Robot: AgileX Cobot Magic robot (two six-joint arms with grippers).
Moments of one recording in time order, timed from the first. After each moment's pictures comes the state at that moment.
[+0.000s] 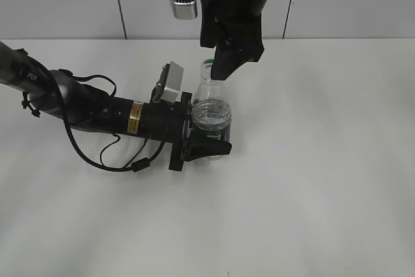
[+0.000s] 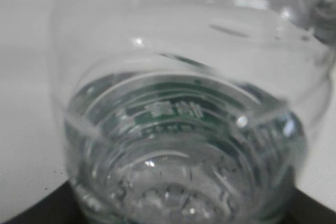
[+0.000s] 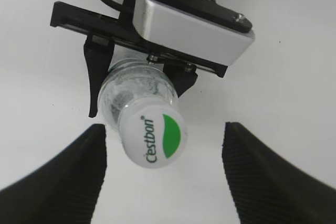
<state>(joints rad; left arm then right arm) -0.31 2.49 -1.39 1.51 -1.23 -0.65 0.59 2.07 -1.93 0.22 1.22 -1.43</state>
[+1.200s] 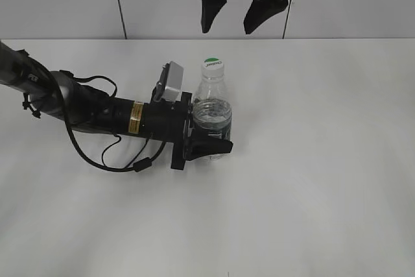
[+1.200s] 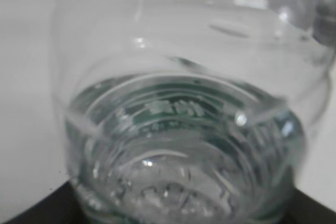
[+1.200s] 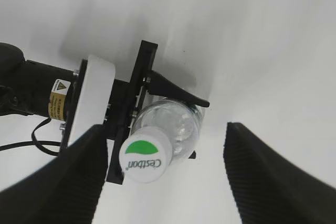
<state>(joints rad) -0.31 2.49 -1.39 1.48 -1.23 -0.65 0.60 2.03 -1.99 0.09 1.22 0.25</state>
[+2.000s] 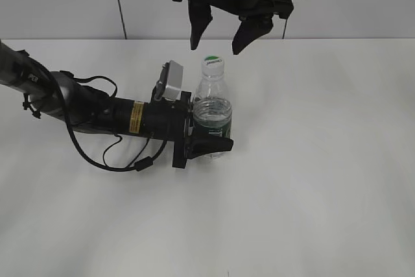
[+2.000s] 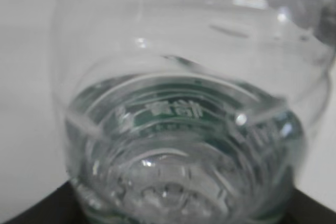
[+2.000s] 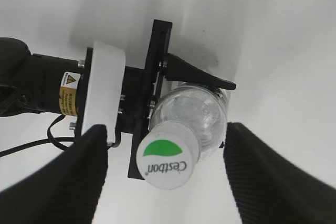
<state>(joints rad) -0.32 2.49 -1.39 1.46 -1.23 -0.65 0.60 2.08 -1.99 0.17 1.22 0.31</state>
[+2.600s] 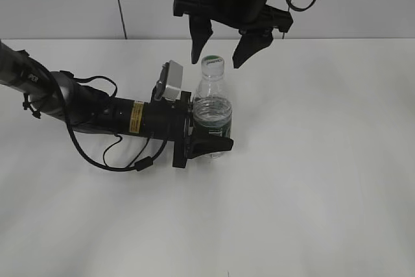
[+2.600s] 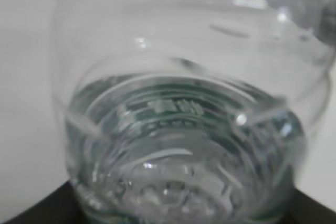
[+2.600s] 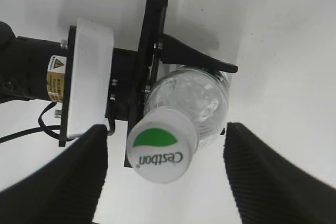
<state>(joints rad) -0.32 2.49 -1.39 1.45 -1.23 -0.65 0.60 2.08 -1.94 0.19 1.22 0.31</state>
